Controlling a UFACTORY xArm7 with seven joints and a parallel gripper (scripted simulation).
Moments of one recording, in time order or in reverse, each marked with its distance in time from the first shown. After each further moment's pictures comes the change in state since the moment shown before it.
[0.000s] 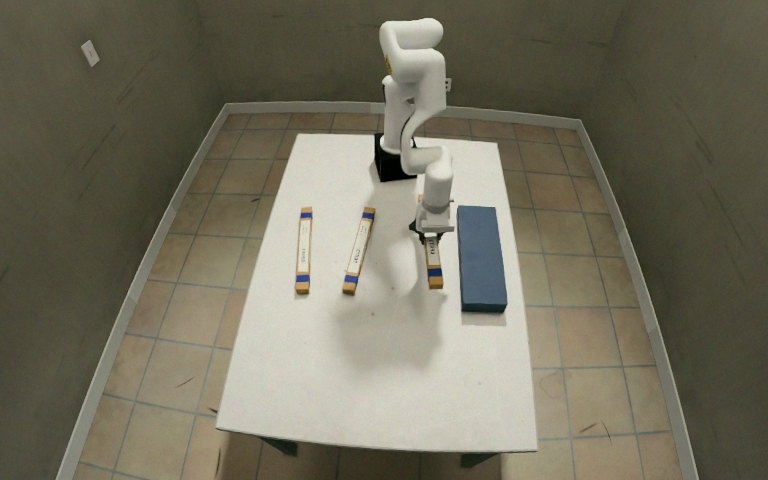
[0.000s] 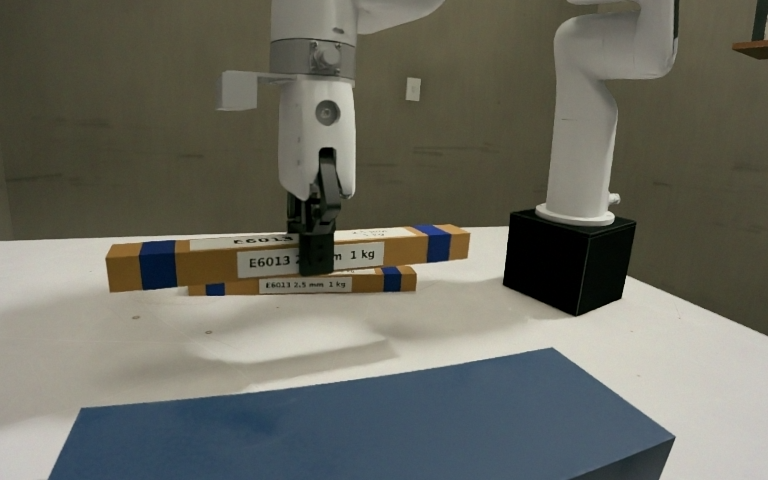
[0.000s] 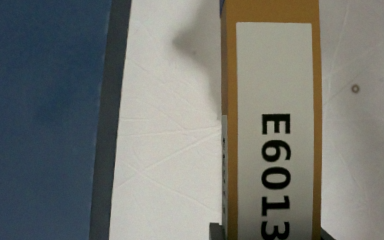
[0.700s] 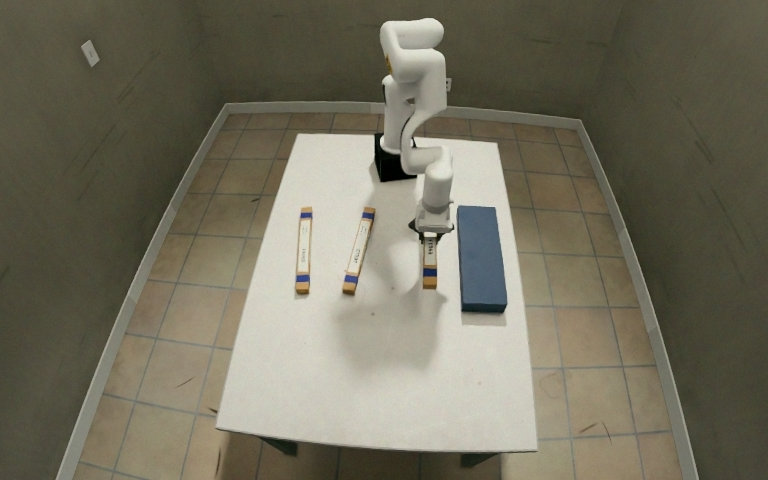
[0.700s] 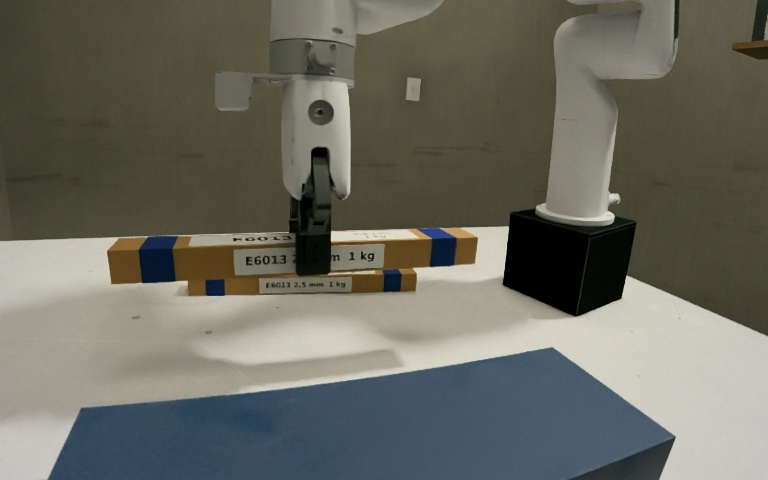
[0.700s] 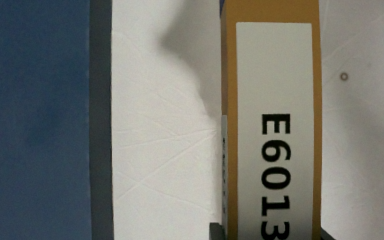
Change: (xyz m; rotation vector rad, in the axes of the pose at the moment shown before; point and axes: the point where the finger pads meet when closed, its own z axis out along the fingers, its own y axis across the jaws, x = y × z) arm 0.000 0.001 0.000 0.001 0.000 0.106
